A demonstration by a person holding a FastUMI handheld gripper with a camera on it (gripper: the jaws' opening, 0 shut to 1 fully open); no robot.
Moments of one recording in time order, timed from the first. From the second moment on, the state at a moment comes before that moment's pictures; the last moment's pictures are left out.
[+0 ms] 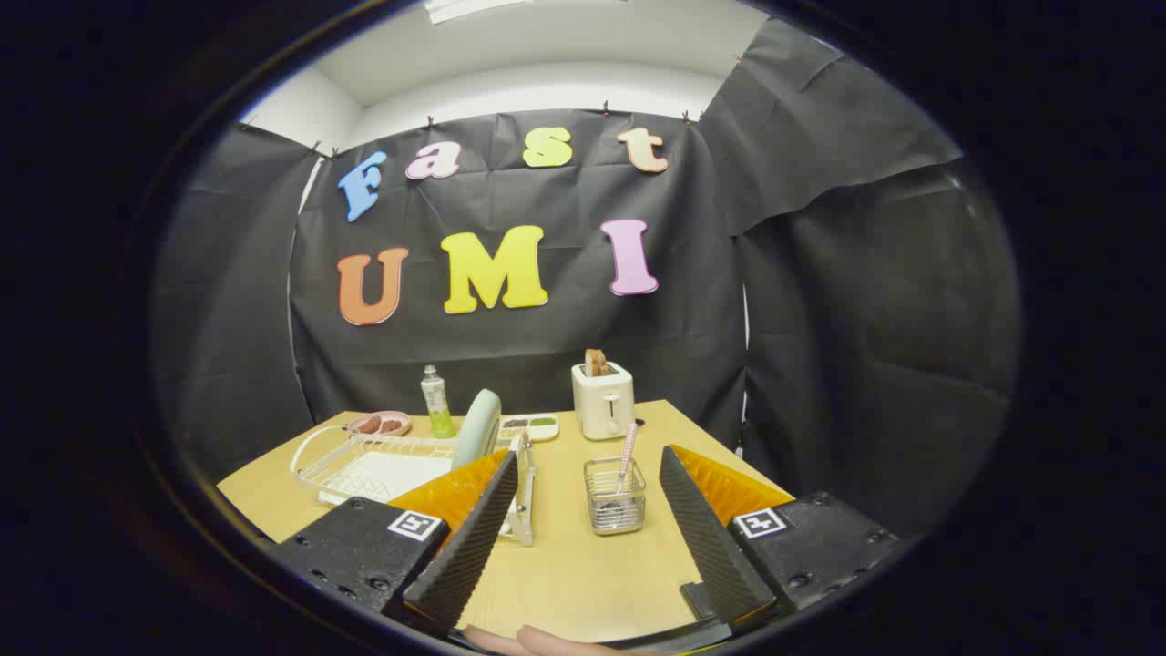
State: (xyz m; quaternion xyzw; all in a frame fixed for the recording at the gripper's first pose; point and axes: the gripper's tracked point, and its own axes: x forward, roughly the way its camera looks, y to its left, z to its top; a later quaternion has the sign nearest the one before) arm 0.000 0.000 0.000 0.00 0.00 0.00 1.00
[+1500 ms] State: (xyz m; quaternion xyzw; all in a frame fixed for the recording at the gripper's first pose) arm 0.105 0.079 0.085 -0.05 0.13 0.07 0.99
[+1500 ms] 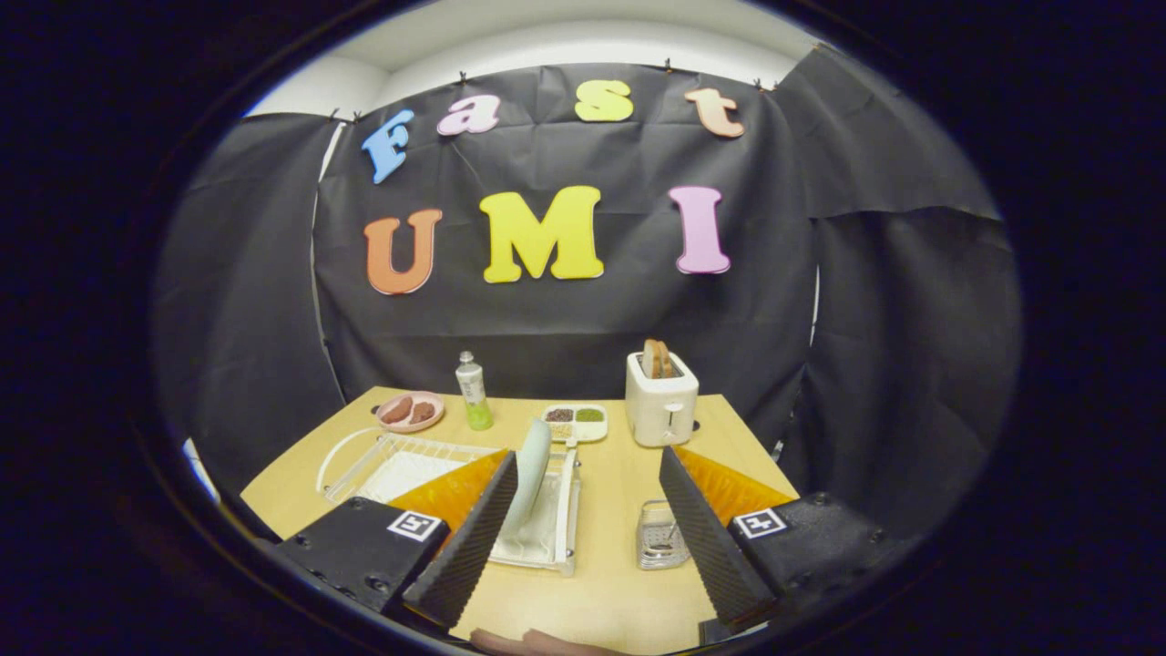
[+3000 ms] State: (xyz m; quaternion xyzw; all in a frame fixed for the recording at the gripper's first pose) arm 0.242 0.128 0.010 -0.20 0.52 -0.11 0.82
